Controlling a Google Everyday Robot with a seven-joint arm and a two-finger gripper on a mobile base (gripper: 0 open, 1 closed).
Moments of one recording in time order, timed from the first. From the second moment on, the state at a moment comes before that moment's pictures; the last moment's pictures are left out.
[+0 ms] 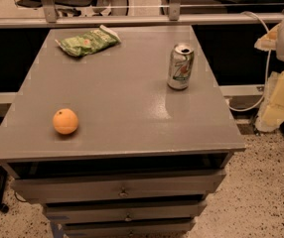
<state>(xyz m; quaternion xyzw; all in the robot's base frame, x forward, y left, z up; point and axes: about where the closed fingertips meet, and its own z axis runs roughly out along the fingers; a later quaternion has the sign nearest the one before) 0.438 -0.217 0.976 -0.60 0.78 -0.03 0.16</state>
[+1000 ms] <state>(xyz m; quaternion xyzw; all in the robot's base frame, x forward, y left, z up) 0.474 -0.216 0.954 -0.59 0.78 0.01 0.22</state>
